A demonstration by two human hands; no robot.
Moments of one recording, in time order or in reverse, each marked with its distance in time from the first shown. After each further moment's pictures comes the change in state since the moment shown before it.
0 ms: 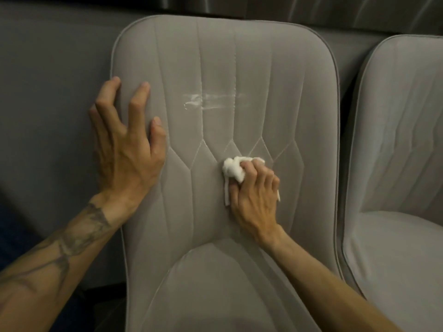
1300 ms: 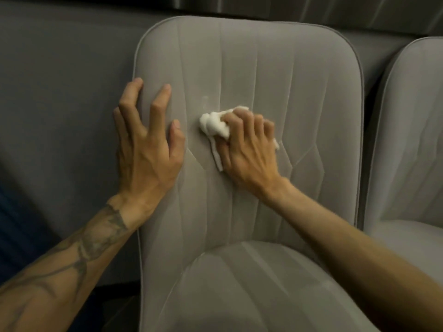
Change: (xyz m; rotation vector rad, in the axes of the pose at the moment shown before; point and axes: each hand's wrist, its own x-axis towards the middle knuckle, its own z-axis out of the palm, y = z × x) left_hand 0.001 0.001 -0.003 -0.052 -0.043 -0.006; right_hand 0.103 -0.045 -0.012 0.017 0.012 -0.290
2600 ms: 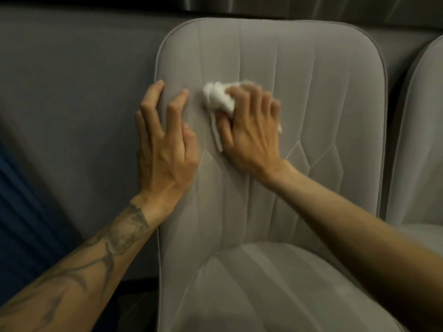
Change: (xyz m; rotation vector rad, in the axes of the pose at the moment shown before) left_hand 0.000 0.001 -0.003 -0.099 0.019 -0.039; right_hand 0.043 -0.022 0.008 0.097 0.090 0.086
